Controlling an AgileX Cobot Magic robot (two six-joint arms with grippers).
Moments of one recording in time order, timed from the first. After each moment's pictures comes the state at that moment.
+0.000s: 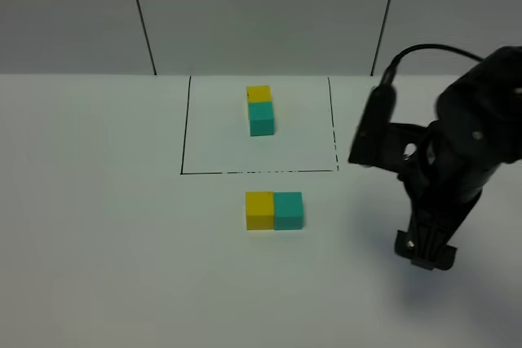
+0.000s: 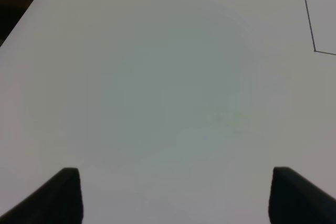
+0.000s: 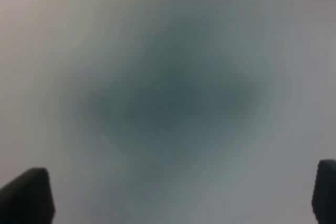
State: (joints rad) left arm 0.00 0.00 -0.51 0.15 1.04 -0.23; right arm 0.58 1.61 -1.20 -0.25 1.03 -0.53
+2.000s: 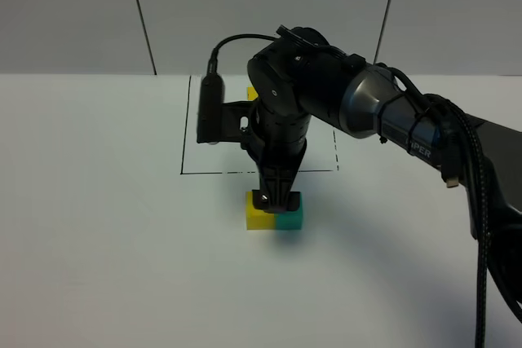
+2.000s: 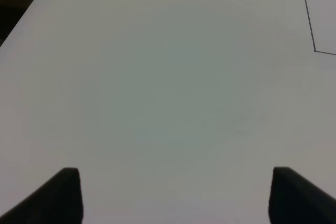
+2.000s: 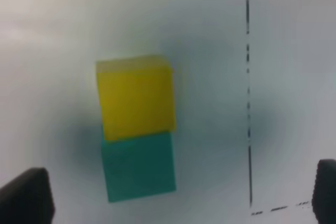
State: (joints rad) left arm 0.00 0.00 -0.51 0.15 1.04 -0.23; right arm 0.69 2.20 -1.90 -0.13 1.07 -0.80
